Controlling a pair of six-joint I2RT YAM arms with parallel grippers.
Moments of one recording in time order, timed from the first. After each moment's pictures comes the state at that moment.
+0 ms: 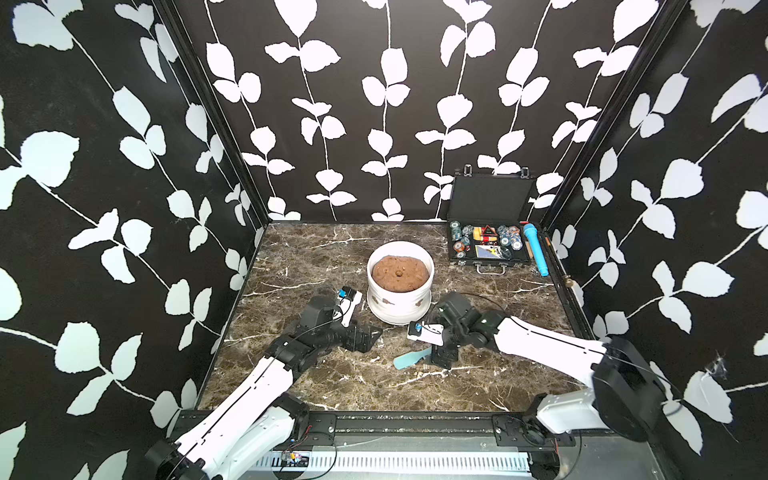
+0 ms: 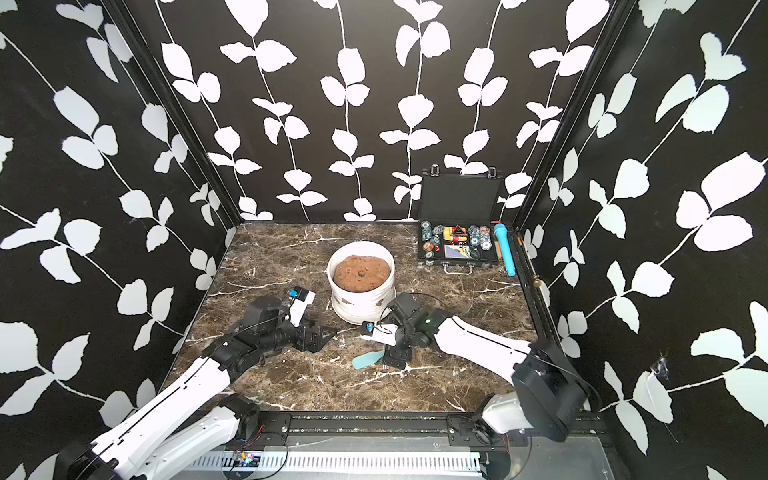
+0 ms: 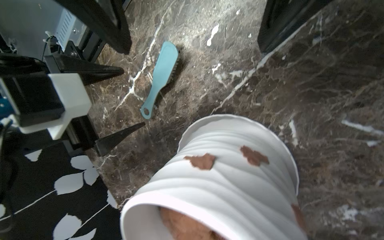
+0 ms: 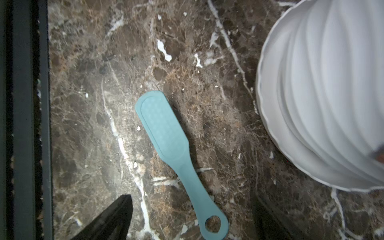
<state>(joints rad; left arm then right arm) -0.50 0.84 0.53 -0.40 0.38 -0.28 0.82 1.43 0.83 -0.48 -0.32 -0.64</state>
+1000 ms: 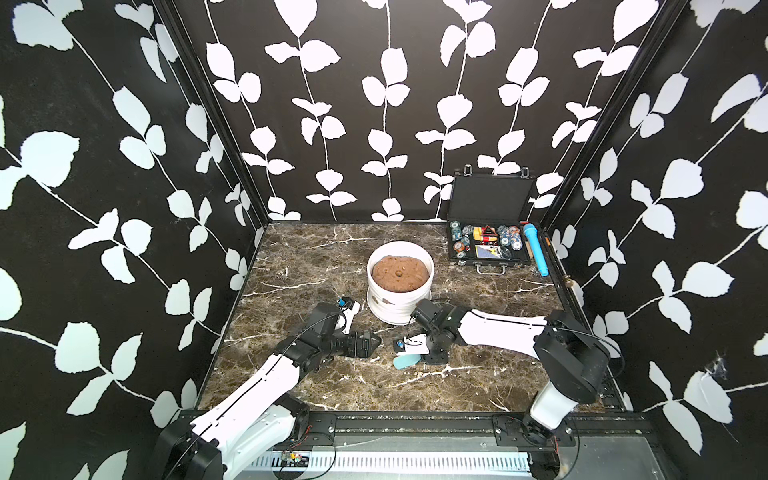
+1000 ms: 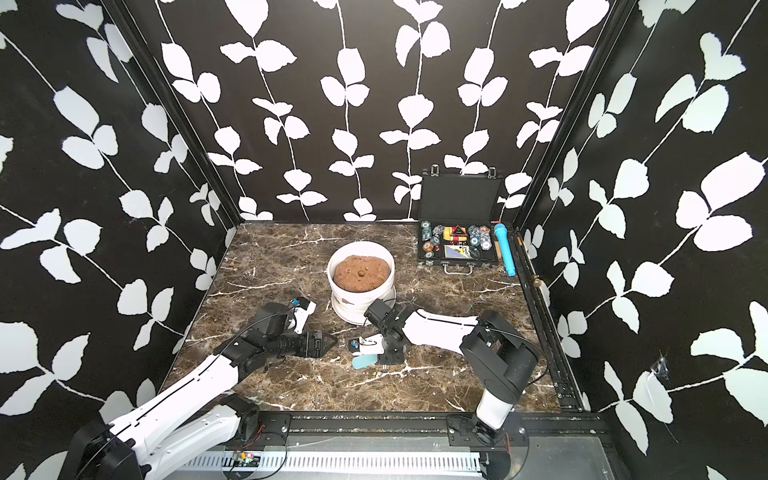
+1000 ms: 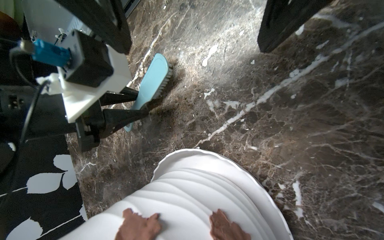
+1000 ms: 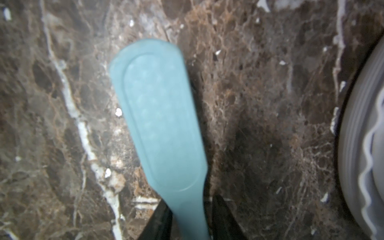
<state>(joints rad) -0.50 0.92 0.45 -0.36 0.40 -0.40 0.90 1.70 0.96 -0.59 -0.18 -0.79</state>
